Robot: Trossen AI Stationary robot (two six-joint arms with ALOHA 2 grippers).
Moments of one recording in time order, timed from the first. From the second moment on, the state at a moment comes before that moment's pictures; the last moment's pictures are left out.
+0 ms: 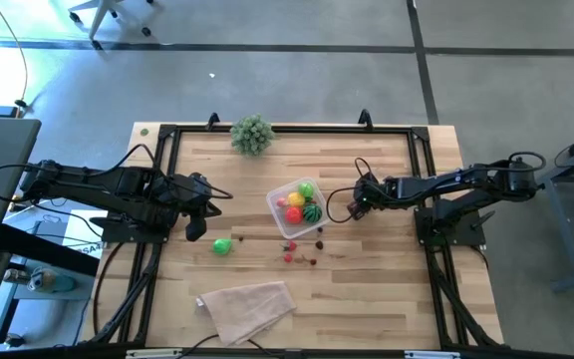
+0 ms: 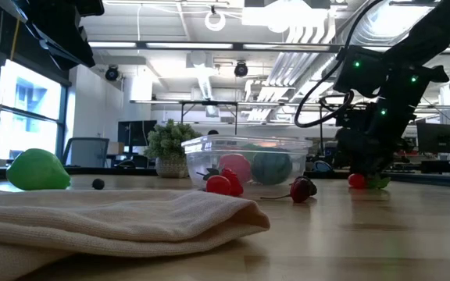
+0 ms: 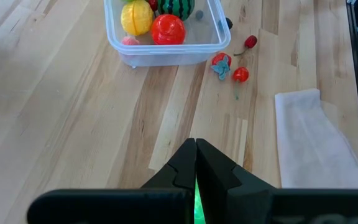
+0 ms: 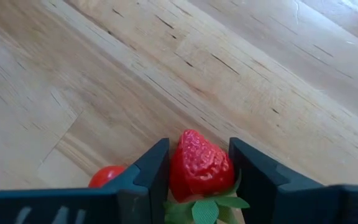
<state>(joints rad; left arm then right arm) 0.02 0.79 0.73 -0.76 -0.07 -0.39 -0.19 1.33 0.46 -0.30 0.33 0.68</state>
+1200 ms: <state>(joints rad) 0.02 0.79 0.73 -0.76 -0.07 -0.39 -0.14 1.31 0.92 -0.15 0.19 0.18</state>
